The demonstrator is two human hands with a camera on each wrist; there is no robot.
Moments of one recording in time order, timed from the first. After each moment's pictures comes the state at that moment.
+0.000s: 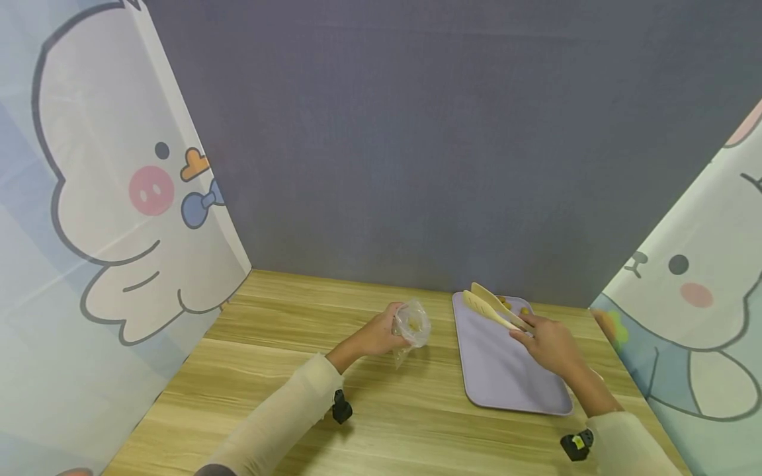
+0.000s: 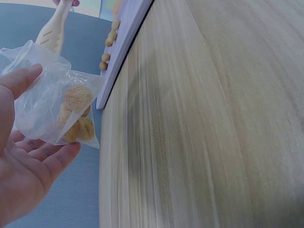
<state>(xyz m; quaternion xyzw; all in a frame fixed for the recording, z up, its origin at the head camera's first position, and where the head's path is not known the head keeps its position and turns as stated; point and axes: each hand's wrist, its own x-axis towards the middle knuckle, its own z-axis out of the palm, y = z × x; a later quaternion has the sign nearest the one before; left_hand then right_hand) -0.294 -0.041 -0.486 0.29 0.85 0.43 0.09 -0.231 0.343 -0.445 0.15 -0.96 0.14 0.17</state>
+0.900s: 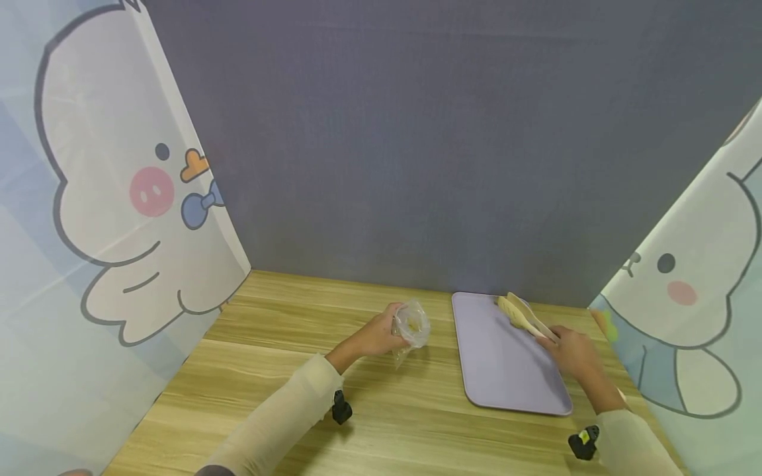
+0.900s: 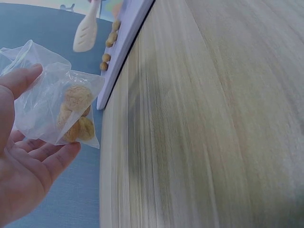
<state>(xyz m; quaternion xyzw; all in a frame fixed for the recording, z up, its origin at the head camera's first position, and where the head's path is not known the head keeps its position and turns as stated) -0.293 -0.042 -0.484 0.29 0.85 0.44 0.08 -0.235 0.397 -0.467 0.02 -0.99 0.14 0.09</state>
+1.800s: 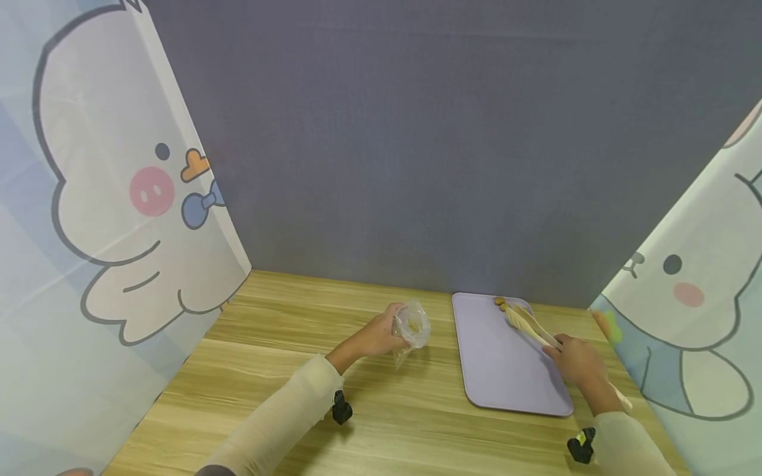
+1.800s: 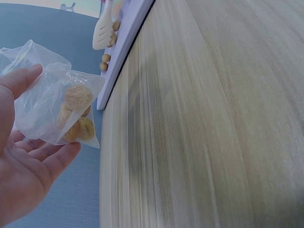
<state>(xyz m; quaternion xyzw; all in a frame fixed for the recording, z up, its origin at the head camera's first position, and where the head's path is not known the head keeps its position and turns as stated) -0.295 -0.038 -0.488 0.29 0.85 0.43 0.08 -0.236 0.415 -0.488 0.00 -0.99 0.11 0.06</state>
